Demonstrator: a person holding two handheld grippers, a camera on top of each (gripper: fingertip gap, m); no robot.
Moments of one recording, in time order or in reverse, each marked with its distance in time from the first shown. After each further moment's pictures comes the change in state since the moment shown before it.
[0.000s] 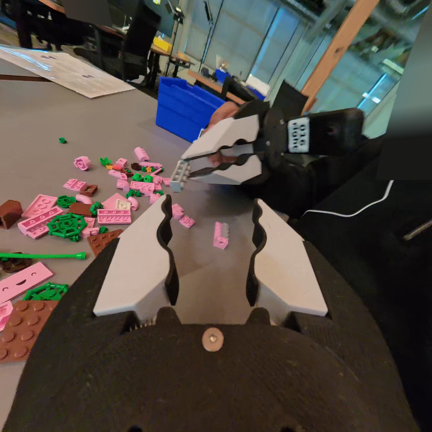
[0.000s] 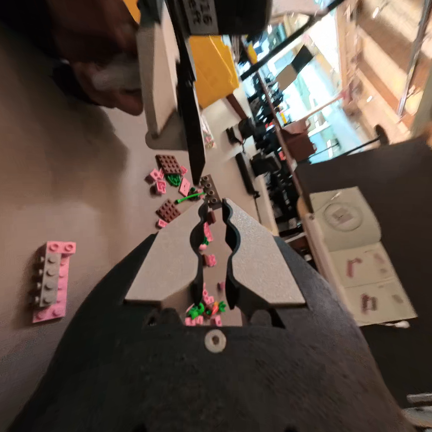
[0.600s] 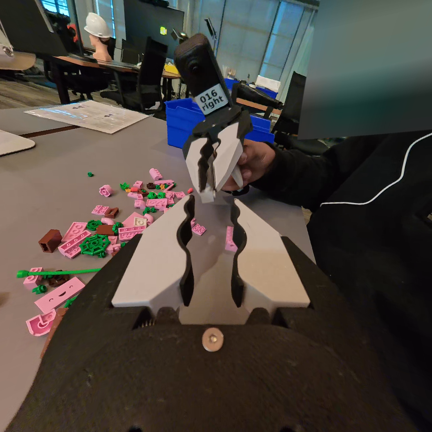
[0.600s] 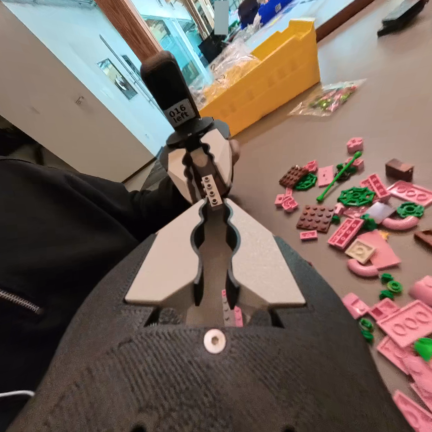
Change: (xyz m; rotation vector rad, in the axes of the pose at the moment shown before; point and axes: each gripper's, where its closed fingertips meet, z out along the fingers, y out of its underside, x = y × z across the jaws) left arm 0.007 -0.010 -0.009 0.038 -0.057 0.194; right arm -0.014 -0.026 -0.010 0.193 -0.709 1.404
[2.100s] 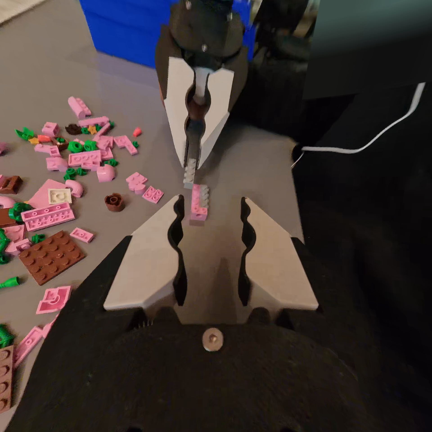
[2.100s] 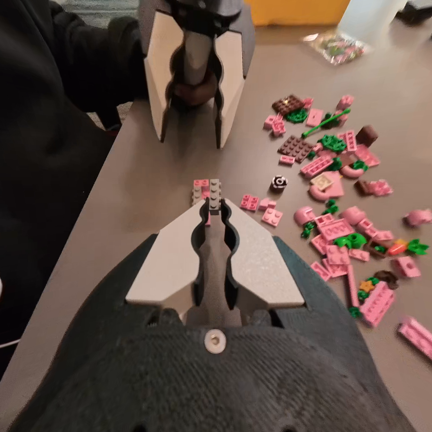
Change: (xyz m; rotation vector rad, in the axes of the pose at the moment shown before) left arm 0.039 0.063 0.036 -0.379 0.127 0.018; right arm 0.015 0.084 -0.056 -0.340 0.176 -0.542
